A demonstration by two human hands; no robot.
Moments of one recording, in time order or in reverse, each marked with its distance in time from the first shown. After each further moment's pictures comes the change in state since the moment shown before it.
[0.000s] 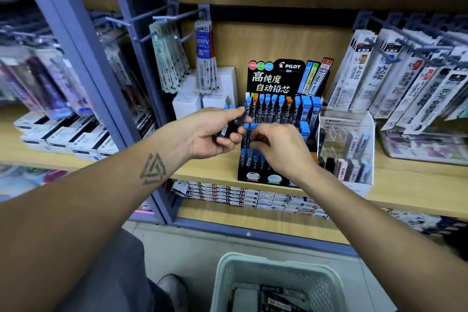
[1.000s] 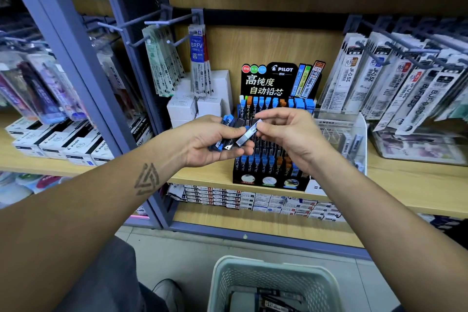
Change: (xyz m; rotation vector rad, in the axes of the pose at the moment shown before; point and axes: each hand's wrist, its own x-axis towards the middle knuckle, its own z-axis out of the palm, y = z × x) left_hand -0.010 -0.008 0.005 0.059 0.004 0.042; right_hand 0.009 0.010 -0.031 1.158 0.014 0.411
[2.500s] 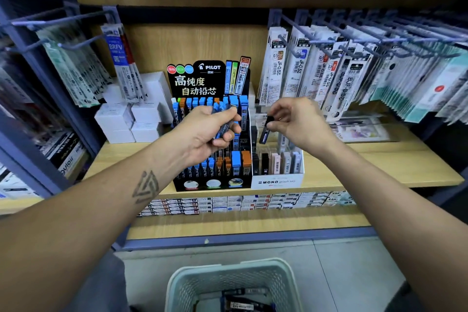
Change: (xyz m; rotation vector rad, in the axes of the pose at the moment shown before) left_hand 0.063 -0.004 0.102 -0.024 -0.053 0.172; right_hand -0.015 -0.015 -0.137 -0.927 0.250 -0.131
